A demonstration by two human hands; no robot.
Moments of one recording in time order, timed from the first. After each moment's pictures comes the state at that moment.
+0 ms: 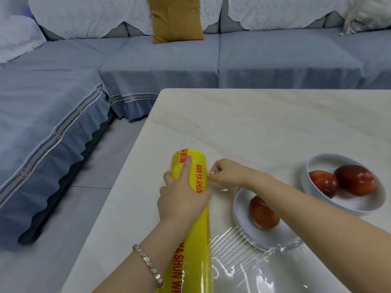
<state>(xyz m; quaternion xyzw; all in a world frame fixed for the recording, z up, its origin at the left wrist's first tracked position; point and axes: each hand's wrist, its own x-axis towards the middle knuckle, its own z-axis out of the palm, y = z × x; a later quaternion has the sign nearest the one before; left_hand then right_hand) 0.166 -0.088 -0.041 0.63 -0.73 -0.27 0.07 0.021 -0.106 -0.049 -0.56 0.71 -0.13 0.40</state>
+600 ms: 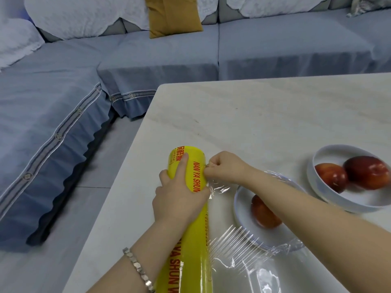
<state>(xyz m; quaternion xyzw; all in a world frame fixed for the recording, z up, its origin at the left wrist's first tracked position) 0.166 -0.090 -0.044 0.63 -0.73 -0.26 0.07 0.019 -0.108 -0.059 -0.52 0.70 -0.25 0.41</state>
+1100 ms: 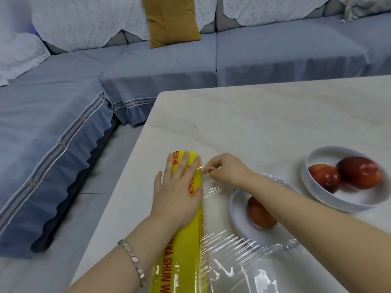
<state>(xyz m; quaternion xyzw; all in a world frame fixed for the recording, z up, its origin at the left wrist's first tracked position) 0.172 -0.097 -0.042 0.49 -0.86 -0.13 0.03 0.012 -0.099 -0.058 -0.55 0.69 -0.28 0.37</state>
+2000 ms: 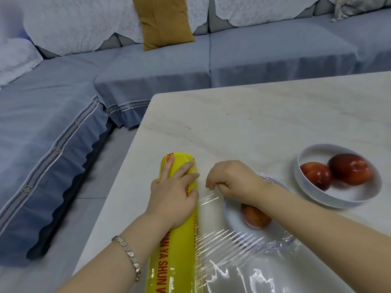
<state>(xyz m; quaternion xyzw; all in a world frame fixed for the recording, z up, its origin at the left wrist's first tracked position) 0.168 -0.102 -0.037 0.47 -0.87 -0.18 0.01 -0.001 -0.058 -0.041 -0.79 0.56 -0.19 0.15</state>
